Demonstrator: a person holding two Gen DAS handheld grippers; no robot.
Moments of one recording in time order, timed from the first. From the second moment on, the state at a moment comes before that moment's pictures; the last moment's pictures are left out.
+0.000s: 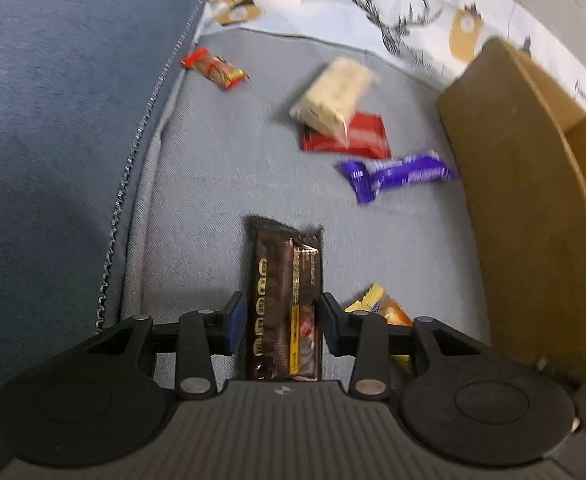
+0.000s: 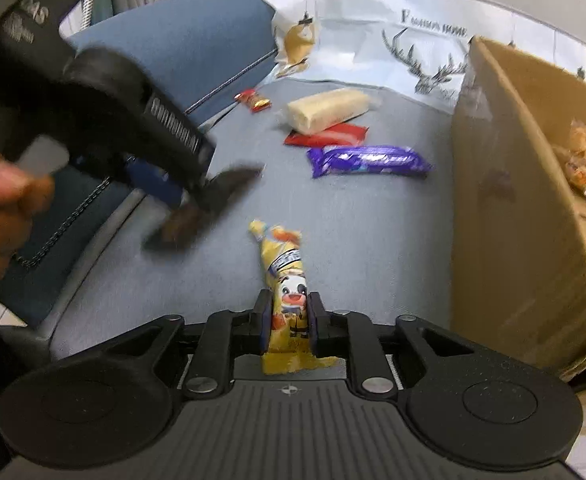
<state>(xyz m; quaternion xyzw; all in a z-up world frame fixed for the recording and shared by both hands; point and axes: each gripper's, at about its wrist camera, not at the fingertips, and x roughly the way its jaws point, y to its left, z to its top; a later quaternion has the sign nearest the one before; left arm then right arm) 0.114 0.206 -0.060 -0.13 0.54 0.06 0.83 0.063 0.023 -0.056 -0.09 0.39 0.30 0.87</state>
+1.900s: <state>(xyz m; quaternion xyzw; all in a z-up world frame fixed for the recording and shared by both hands) 0.119 0.196 -0.056 -0.07 0.52 0.08 0.85 0.071 0.018 -0.052 -0.06 0.35 0.29 0.89</state>
